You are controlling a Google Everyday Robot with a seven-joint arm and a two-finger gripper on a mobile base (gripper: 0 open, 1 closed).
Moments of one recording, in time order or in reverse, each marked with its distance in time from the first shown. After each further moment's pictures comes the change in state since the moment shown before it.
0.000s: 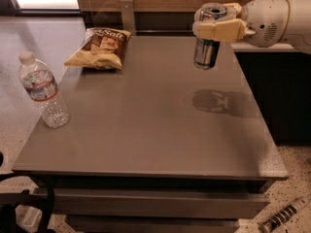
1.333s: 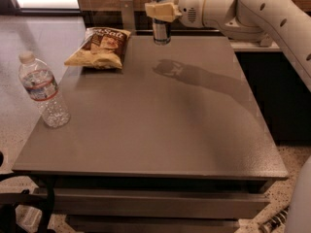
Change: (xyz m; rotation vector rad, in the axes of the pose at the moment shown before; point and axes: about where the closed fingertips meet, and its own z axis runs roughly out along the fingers) arm 0.013 -0.133 0.138 0.294 0.034 -0.003
